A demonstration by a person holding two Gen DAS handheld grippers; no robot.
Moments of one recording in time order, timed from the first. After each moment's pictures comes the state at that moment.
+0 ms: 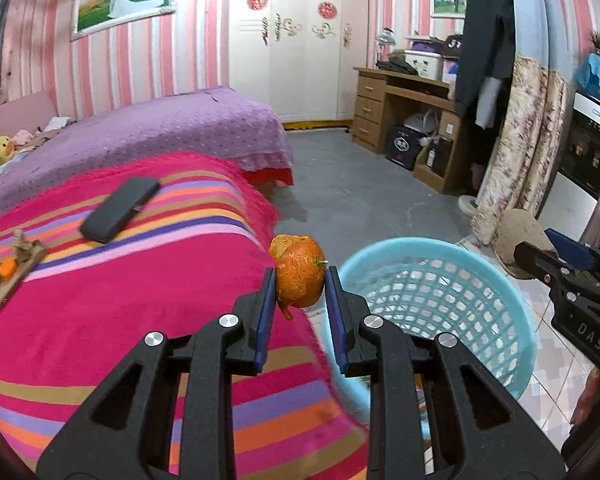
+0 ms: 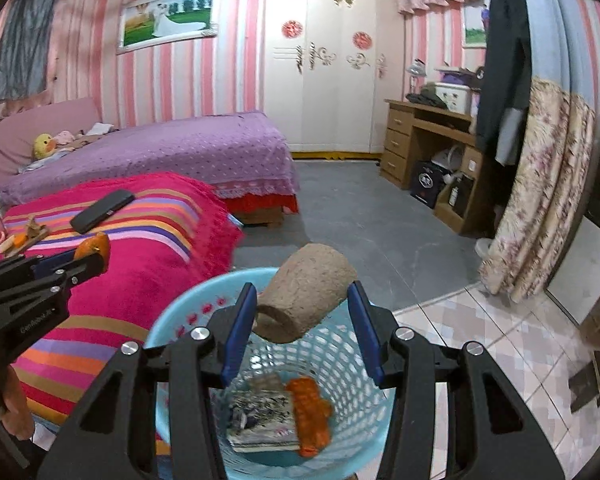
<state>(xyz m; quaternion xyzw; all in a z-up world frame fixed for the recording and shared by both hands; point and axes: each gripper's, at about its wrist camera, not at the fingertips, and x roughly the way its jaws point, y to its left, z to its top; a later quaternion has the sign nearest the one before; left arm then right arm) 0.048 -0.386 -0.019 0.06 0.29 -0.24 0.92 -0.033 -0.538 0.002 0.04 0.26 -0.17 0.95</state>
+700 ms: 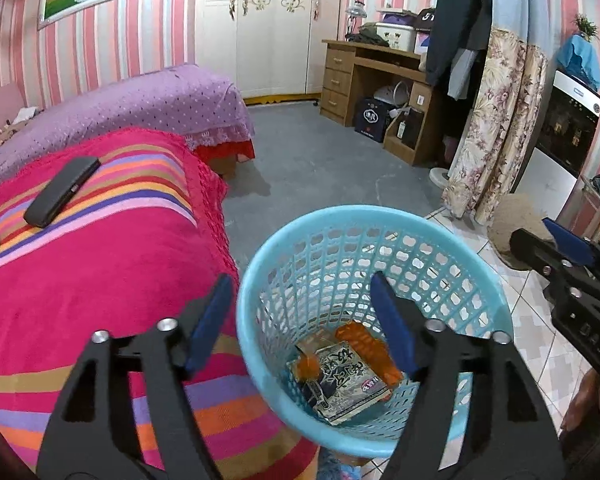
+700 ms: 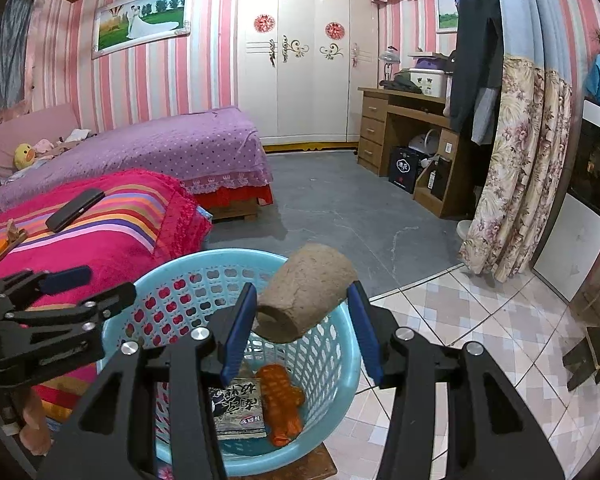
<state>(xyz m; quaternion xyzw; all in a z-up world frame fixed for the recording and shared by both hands) 0.039 -0.434 -0.043 0.07 0.32 -0.28 0.90 -0.058 -0.573 -0.015 0.05 0.26 -0.20 0.94</state>
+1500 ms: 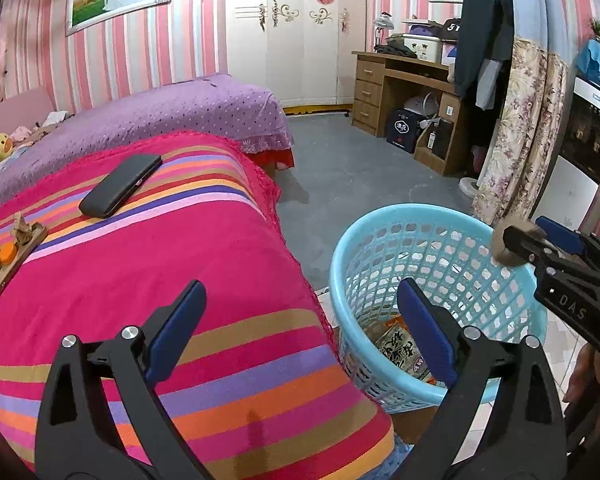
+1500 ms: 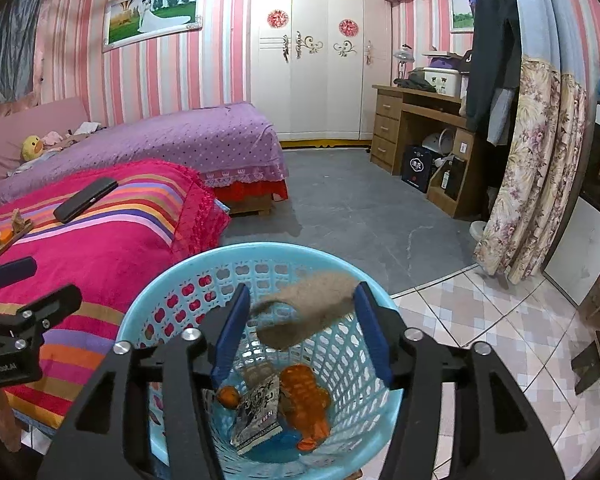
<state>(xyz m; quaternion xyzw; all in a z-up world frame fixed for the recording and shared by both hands) 0.040 -0.373 -0.037 0.07 0.31 -0.24 0.92 -0.031 -0.543 -0.030 0.05 0.27 -0.18 0.94</state>
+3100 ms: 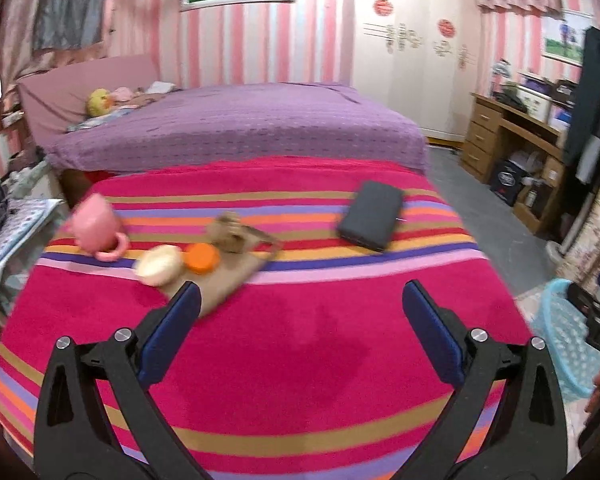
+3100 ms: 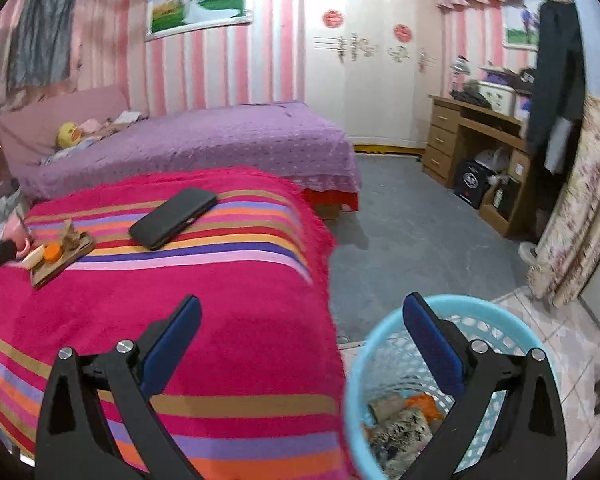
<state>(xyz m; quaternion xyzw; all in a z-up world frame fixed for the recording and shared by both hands) 0.140 -0.090 0.014 0.01 0.30 -0.06 0.95 0.076 -0.374 0.002 0.03 0.27 -0.11 0.95</state>
